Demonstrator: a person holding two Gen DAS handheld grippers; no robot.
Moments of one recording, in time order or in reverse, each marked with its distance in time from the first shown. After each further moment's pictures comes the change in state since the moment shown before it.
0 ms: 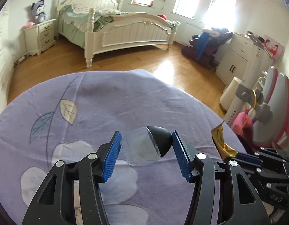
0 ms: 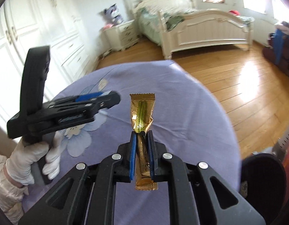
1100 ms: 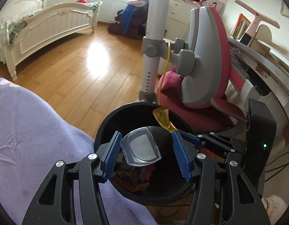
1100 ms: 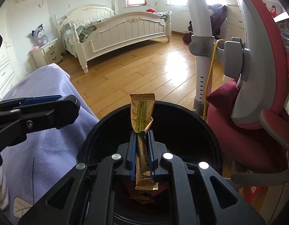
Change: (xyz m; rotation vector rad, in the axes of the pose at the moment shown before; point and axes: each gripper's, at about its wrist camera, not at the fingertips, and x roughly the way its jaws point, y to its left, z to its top) left arm 0.054 -0.261 -0.058 0.309 0.182 -0.391; right arm -0.093 -0.164 -0.126 0.257 -0.069 -0.499
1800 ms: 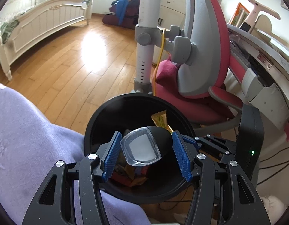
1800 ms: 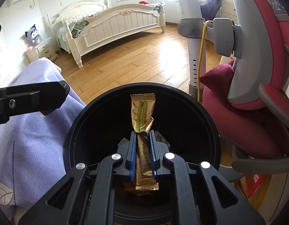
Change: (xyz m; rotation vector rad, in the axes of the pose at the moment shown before) left arm 0.025 -0.015 0.005 0.030 0.082 -0.010; right arm 0.004 -0.018 -0.023 0.054 0.058 -0.008
